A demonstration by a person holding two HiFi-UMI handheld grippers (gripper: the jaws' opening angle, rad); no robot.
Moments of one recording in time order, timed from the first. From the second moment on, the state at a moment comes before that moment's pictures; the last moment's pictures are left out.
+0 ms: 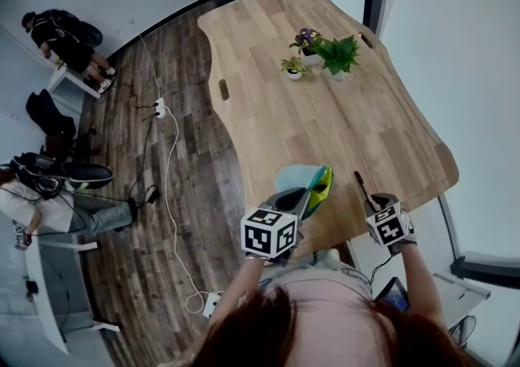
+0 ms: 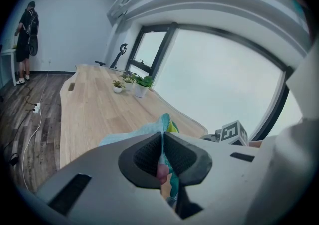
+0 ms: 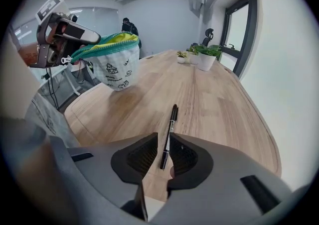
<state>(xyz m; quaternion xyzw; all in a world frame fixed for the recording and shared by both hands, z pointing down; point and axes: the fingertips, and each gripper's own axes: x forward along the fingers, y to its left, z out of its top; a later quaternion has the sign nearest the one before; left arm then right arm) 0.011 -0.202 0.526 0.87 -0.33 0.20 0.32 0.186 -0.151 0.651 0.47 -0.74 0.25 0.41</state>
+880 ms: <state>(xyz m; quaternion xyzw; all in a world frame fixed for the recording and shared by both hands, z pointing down) 0.007 -0.201 0.533 0.86 -0.34 0.21 0.32 0.193 -0.136 0.682 0.46 -0.72 0.29 0.43</state>
